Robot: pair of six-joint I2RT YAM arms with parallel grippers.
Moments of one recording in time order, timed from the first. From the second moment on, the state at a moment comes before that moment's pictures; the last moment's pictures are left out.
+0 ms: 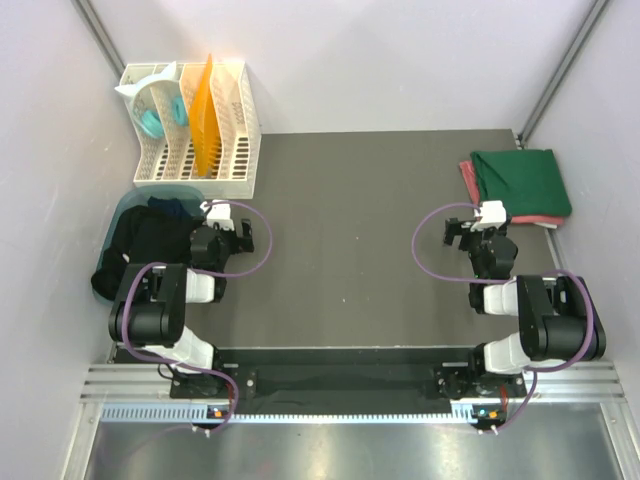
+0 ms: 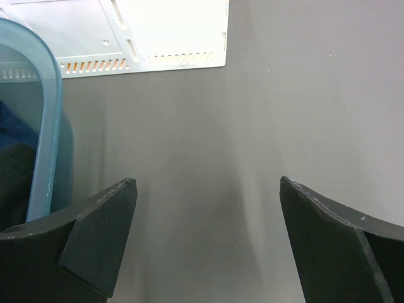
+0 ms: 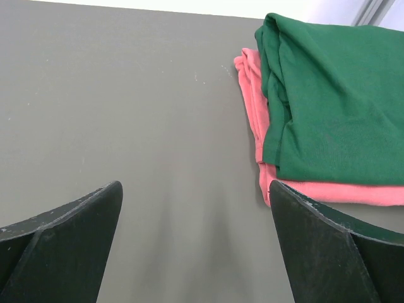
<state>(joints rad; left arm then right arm) -0.02 1.56 0.38 0.92 0.06 0.02 -0.03 1.45 0.25 1.14 -0.06 -0.07</state>
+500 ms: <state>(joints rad) -0.02 1.56 0.38 0.93 0.06 0.02 -0.03 1.45 0.25 1.14 -0.06 -0.07</state>
